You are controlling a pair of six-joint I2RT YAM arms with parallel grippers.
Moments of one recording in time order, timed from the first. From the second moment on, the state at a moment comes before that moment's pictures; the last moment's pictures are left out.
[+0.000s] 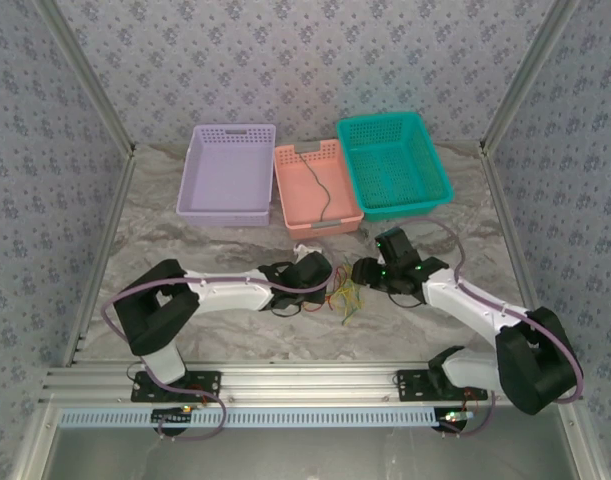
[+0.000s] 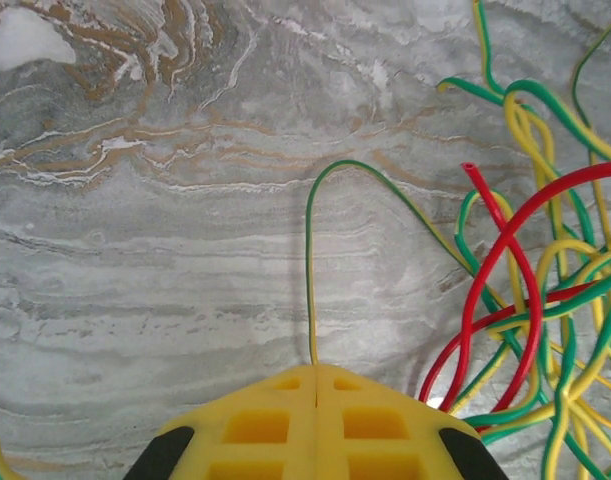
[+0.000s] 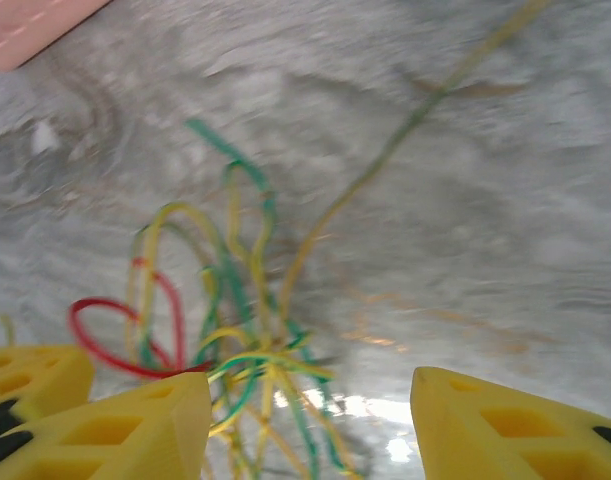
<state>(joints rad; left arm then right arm) -1.05 1.70 0.92 -0.19 -0.22 -0.78 0.53 1.23 0.63 -0.38 -0.11 0.69</state>
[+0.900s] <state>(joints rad) -1.08 1.76 0.92 -0.16 -0.14 -0.70 0.63 1.44 0.83 -0.40 -0.05 0.59</state>
